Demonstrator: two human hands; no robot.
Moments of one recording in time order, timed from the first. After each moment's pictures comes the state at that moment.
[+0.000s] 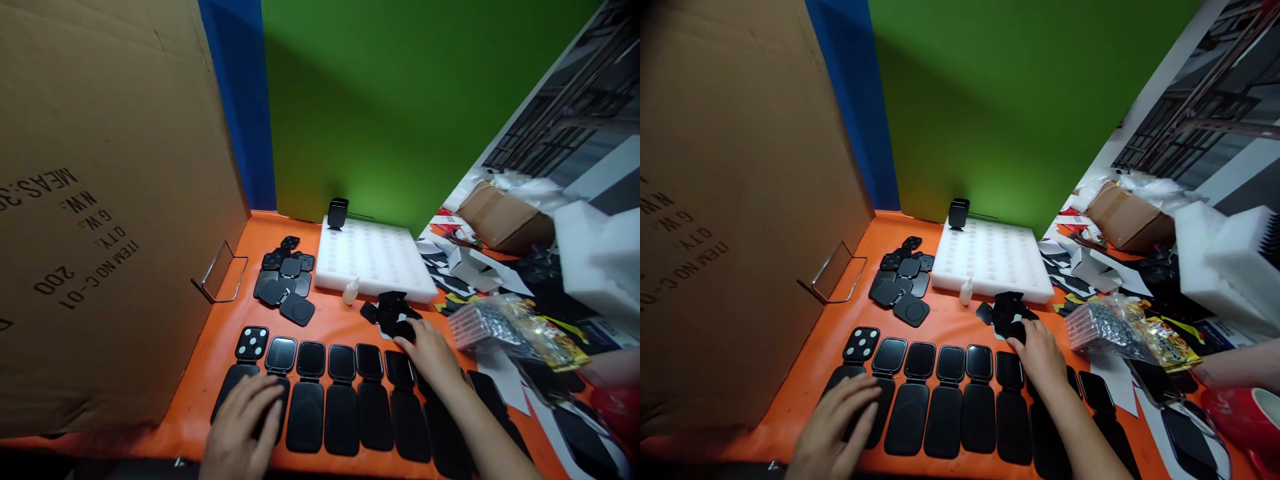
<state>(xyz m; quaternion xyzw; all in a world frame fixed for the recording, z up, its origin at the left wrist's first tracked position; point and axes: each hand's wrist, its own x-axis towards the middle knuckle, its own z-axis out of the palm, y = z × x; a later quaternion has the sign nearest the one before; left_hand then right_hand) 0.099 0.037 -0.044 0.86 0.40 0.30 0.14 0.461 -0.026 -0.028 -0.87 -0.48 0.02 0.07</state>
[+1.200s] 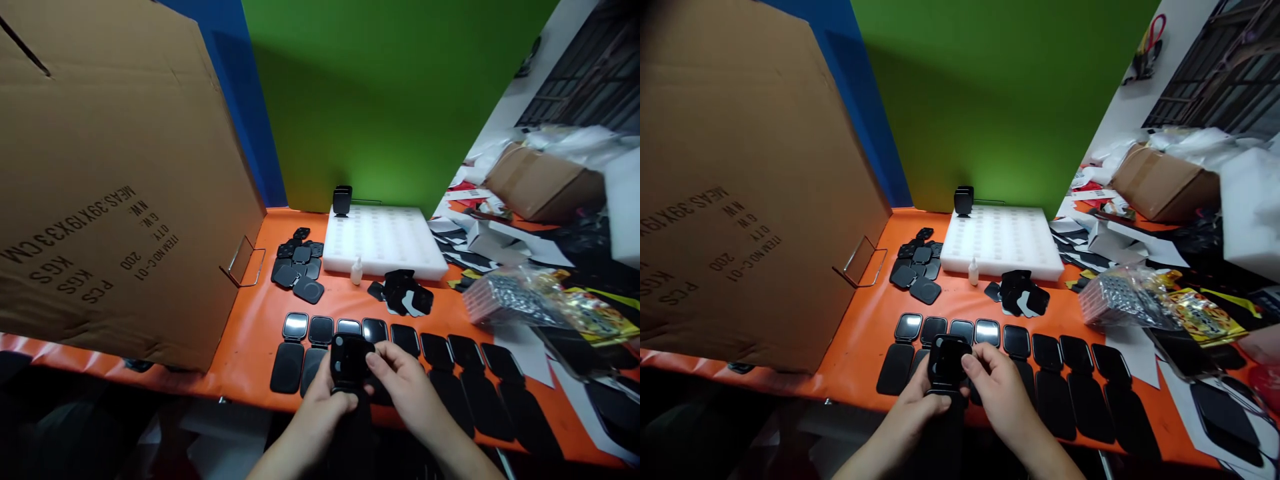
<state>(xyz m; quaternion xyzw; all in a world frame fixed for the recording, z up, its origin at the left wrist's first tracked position) 0.195 -0.028 0.013 0.43 0.32 0.22 0.81 0.338 -0.074 0.025 -0.59 -0.39 0.50 0.50</state>
